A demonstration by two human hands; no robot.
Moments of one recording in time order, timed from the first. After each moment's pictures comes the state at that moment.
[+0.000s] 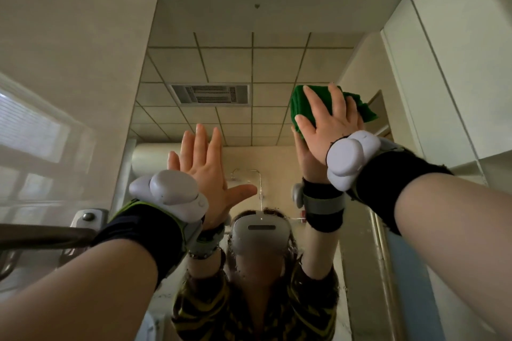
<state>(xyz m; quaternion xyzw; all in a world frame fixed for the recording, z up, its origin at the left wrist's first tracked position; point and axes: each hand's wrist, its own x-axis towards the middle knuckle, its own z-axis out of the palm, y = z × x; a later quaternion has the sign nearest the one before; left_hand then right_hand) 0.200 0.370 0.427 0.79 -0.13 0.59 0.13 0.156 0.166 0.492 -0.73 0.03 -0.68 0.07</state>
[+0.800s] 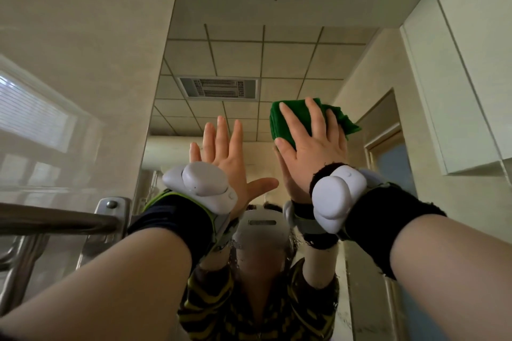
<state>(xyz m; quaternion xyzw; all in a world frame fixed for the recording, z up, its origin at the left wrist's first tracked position) 0.184 0.366 0.425 0.79 -0.14 0.57 0.15 0.170 0.215 0.453 -0.75 -0.06 -0.66 0.04</state>
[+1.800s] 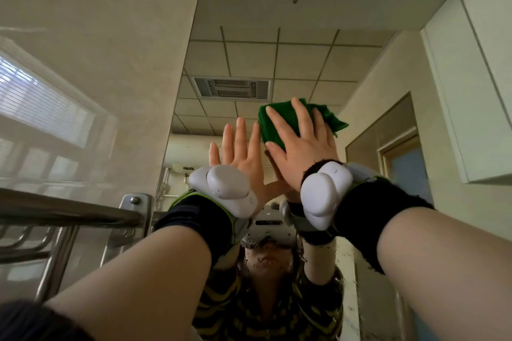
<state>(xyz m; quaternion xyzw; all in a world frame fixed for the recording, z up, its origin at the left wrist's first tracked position) 0.192 0.365 0.423 0.78 -0.14 0.59 0.16 0.176 0.248 0.462 -0.76 -0.10 -0.64 -0.01</state>
